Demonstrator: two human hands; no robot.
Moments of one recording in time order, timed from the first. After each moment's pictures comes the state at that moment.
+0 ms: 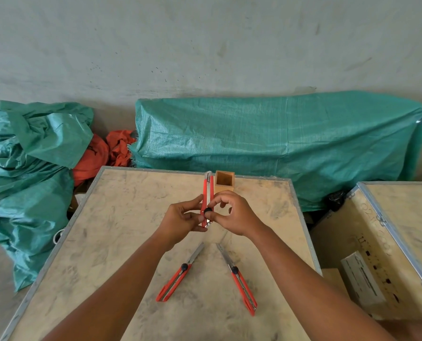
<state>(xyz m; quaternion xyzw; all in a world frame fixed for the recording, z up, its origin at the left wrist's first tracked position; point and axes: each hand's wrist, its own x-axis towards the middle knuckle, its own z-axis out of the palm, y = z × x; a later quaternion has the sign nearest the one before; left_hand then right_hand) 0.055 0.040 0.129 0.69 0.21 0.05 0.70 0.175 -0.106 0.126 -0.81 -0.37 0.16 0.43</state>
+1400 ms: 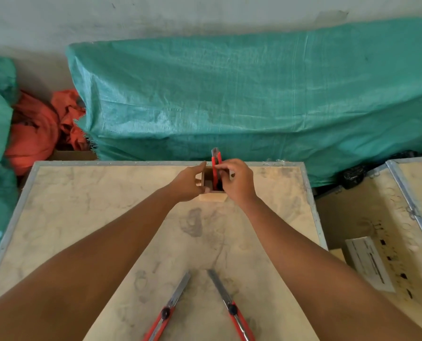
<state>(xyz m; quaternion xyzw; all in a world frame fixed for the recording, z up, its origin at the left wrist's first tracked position) 0.324 0.135 0.004 0.86 0.16 -0.16 0.47 0.398 -0.026 -0.017 -0.87 -0.25 0.00 0.42</state>
